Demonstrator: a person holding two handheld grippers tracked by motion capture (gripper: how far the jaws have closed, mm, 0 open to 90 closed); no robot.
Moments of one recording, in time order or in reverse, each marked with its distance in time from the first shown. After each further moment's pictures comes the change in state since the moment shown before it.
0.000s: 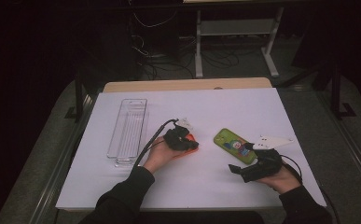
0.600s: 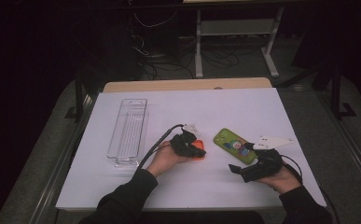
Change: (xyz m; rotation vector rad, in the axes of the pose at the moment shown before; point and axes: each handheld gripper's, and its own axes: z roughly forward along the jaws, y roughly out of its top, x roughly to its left) left arm -0.028 0.003 0.012 0.049 -0.131 0.043; right arm 0.000 0.000 0.000 -0.004 0.000 0.003
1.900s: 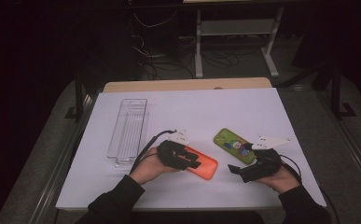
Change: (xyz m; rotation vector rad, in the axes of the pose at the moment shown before) left arm -0.035 -0.023 -0.066 -0.094 -0.024 0.114; right arm 0.000 0.000 0.003 0.011 -0.002 -0.012
